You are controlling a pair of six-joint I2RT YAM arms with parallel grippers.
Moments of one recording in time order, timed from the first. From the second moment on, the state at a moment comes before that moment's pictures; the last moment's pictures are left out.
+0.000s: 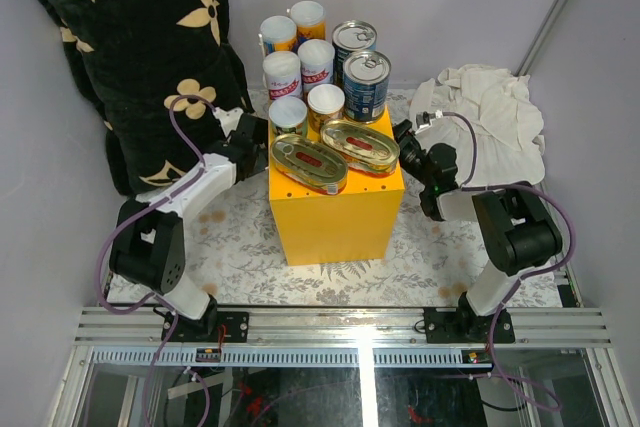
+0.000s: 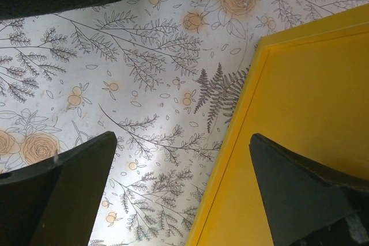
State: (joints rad) left arm -0.34 1.60 1.15 -0.48 -0.34 -0.71; right arm 0.31 1.72 0.67 1.18 -0.52 1.34
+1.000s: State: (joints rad) left arm -0.28 1.29 1.10 -0.38 -0.23 -0.73; right arm -0.08 1.42 0.70 1.04 -0.66 1.35
